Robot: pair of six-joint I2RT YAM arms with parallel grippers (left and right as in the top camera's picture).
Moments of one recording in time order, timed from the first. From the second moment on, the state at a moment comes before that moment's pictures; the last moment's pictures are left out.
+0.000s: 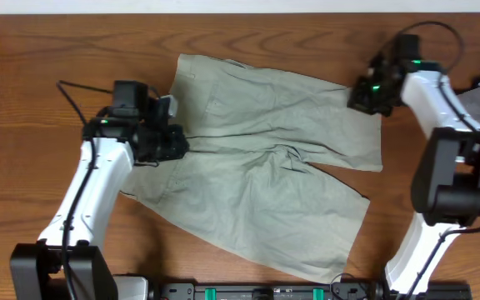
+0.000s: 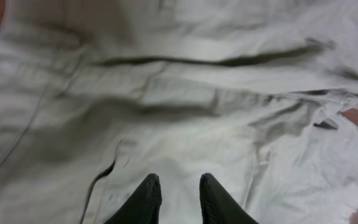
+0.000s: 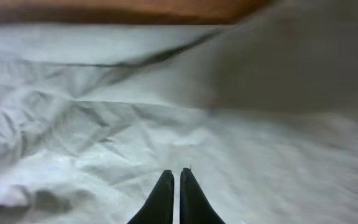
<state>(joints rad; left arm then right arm) -0.07 1.51 1.06 -0.80 0.38 -0.13 -0.03 2.09 1.54 -0.75 -0.30 0.26</state>
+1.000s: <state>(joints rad) -0.12 1.63 1.04 -0.79 0.29 -0.08 -0.26 2.29 1.70 -0.53 -0.38 0.35</state>
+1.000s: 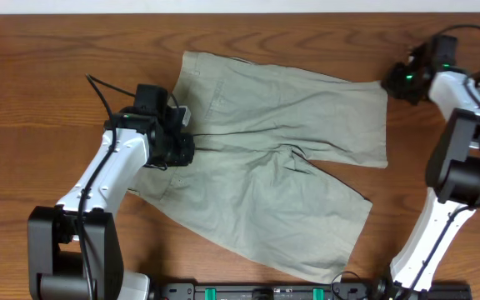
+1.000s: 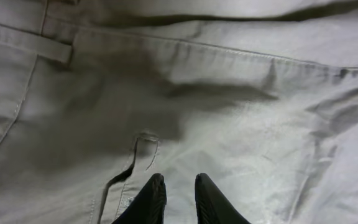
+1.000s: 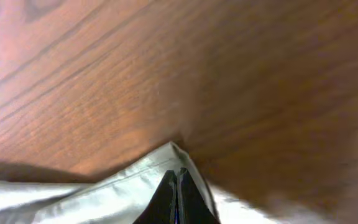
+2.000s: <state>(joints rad) -0.12 1.63 1.04 -0.78 0.27 -0.07 -0.12 2.24 1.64 -0.58 -0.03 0.24</state>
